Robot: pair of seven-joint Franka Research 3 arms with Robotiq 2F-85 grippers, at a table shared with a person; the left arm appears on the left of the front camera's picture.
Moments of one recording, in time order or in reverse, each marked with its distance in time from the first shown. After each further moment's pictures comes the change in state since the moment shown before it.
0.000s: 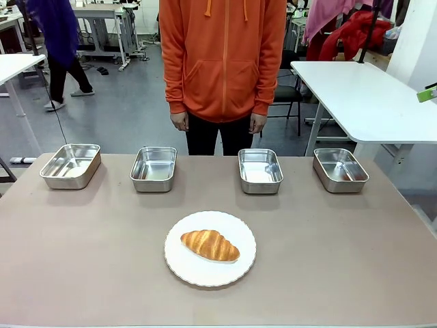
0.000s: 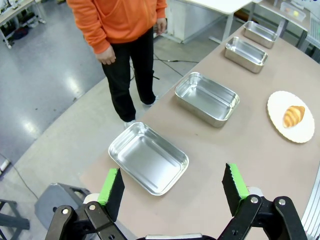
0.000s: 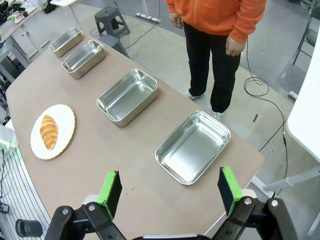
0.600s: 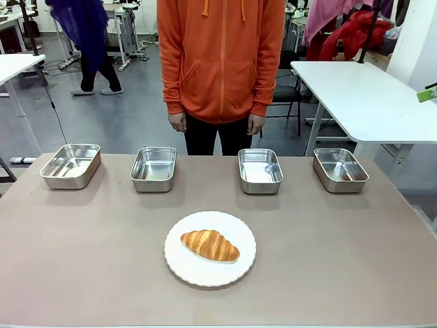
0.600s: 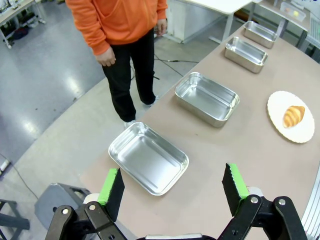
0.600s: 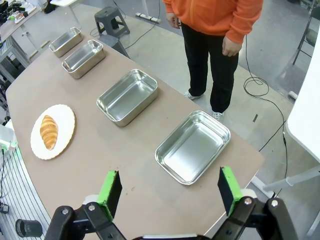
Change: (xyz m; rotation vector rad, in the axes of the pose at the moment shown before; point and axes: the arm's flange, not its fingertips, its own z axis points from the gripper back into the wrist) left arm 0.000 0.000 0.000 0.000 0.000 0.000; right arm 0.000 0.000 0.000 0.000 0.000 0.000
